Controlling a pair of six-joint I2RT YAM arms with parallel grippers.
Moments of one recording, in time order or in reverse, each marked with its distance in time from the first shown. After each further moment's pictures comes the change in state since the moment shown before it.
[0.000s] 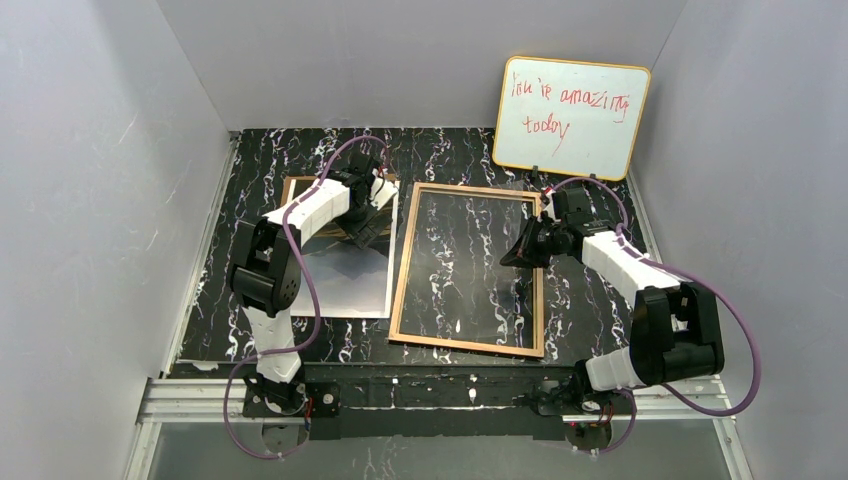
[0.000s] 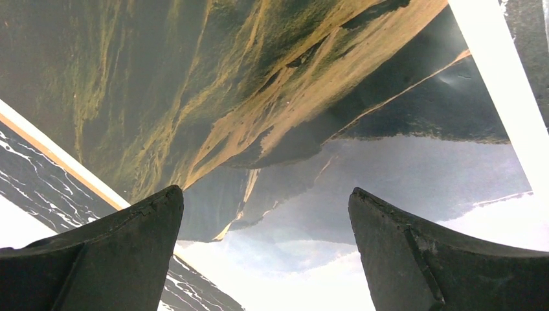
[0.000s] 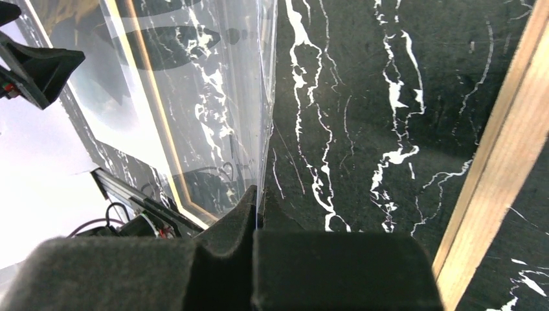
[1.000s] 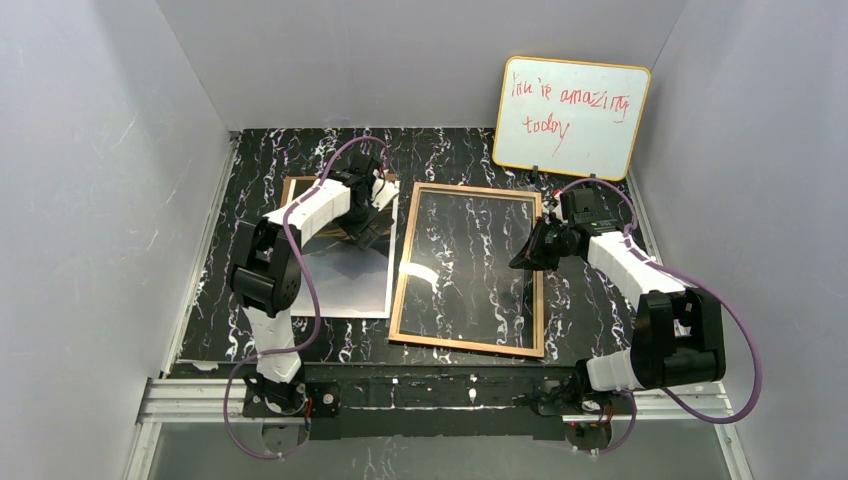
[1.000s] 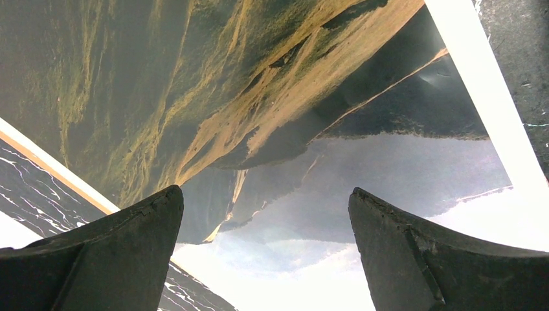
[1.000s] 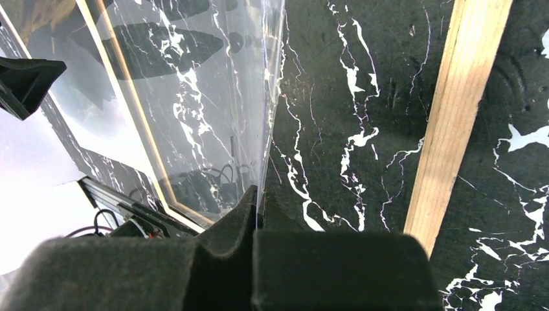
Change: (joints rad) left arm -0.005 0.000 0.000 -0.011 0.035 -0.014; right arm -0.045 -0.024 0.005 -0.081 0.037 -0.044
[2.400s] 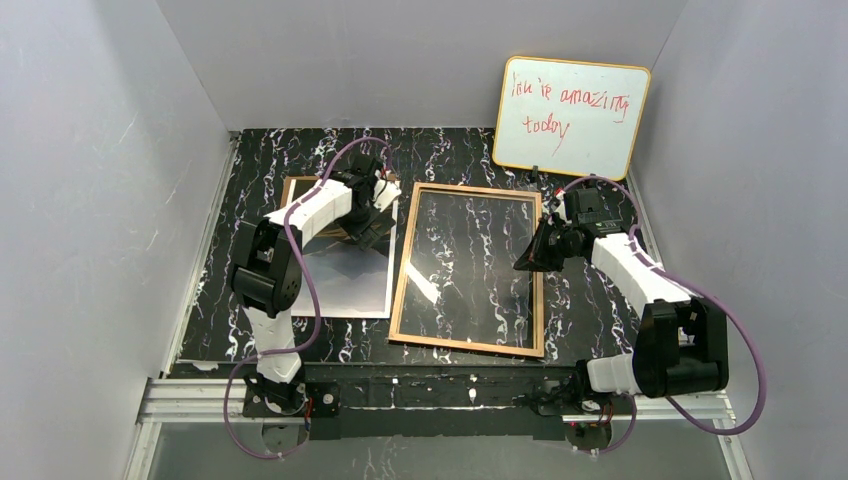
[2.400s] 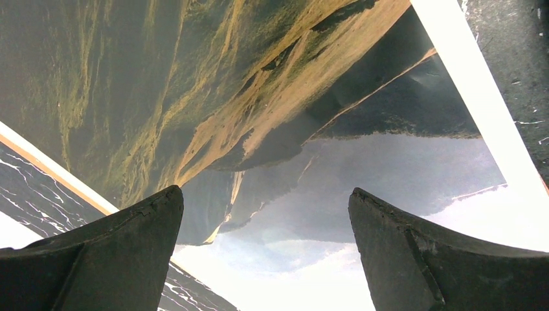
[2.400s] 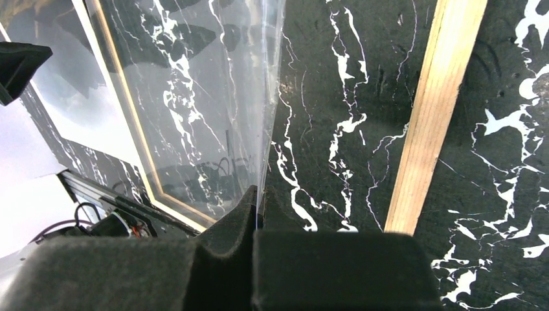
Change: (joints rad) left arm -0.010 -0.001 0.000 -0.002 0.000 0.012; right arm -0.008 -0.043 0.011 -0.063 0.015 -0.061
